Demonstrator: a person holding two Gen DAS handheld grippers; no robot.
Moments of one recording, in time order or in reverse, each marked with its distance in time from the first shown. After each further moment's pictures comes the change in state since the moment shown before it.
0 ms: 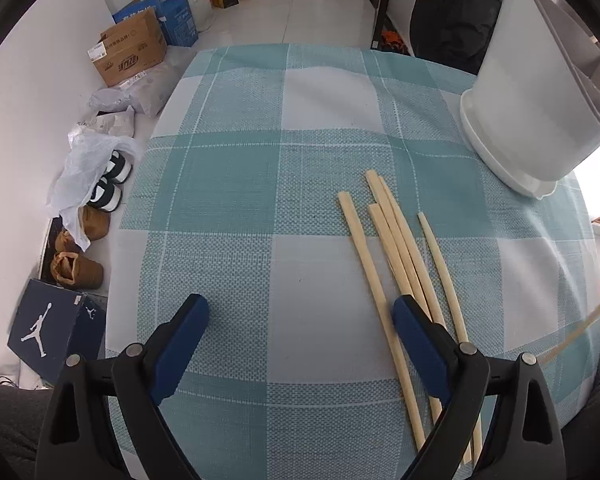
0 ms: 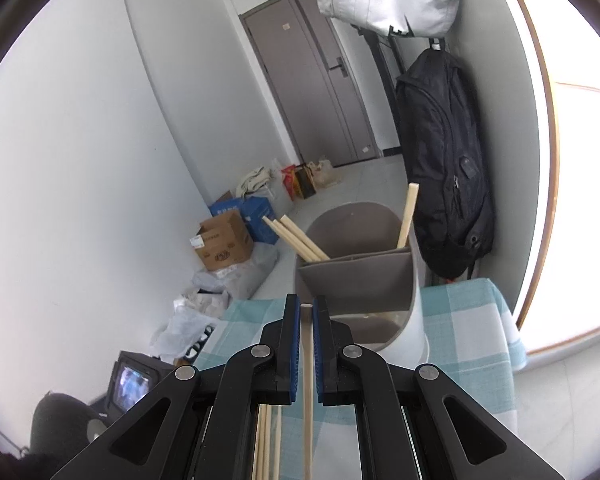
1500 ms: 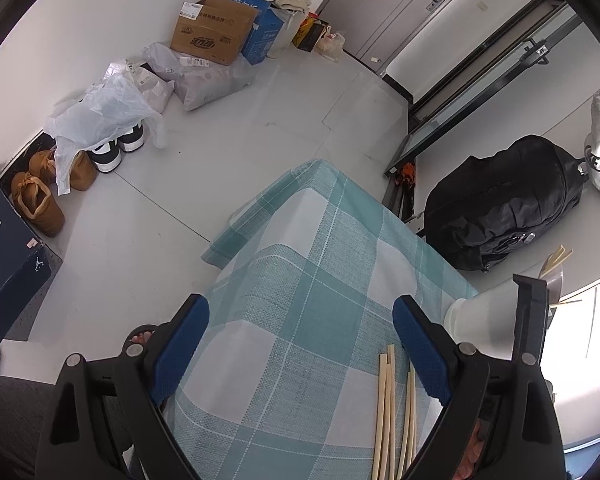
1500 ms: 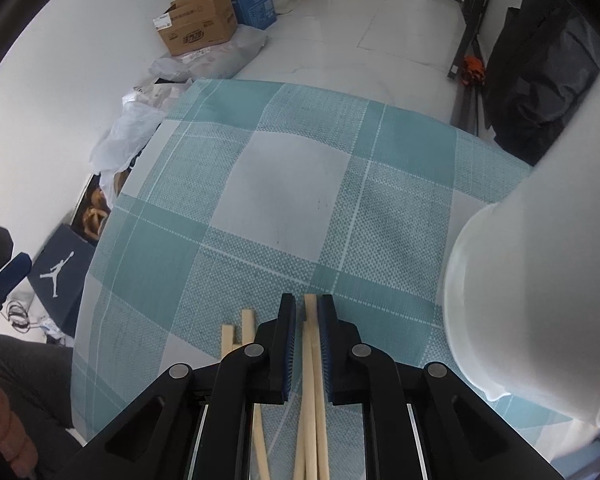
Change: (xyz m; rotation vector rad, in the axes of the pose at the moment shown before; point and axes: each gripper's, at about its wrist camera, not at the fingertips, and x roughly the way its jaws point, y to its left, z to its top) left arm -0.035 0.127 0.022 -0.504 -0.218 -0.334; right arm 0.218 0.066 -0.073 -0.231 0.805 -0.176
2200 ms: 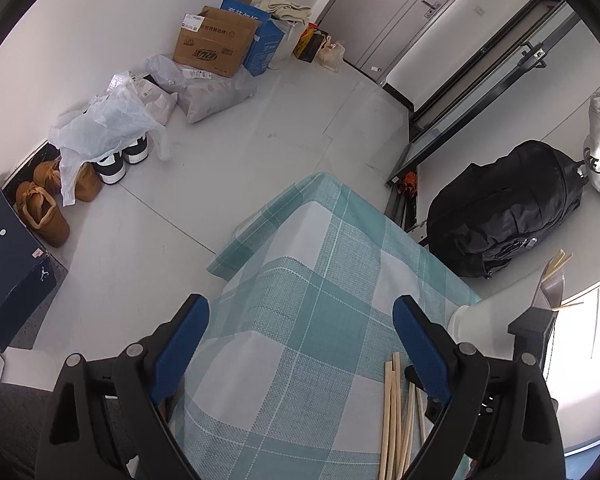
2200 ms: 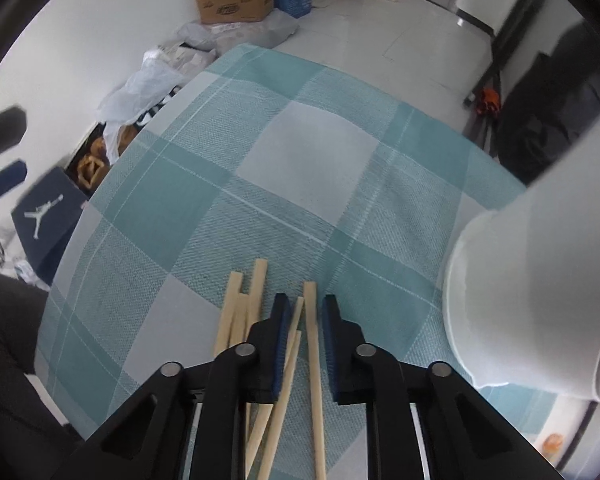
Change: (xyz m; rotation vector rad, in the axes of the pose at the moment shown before) left arm -0.007 0.005 0.002 0.010 -0.042 0.009; right arm 0.003 0.017 -0.017 -0.143 0.011 -0.040
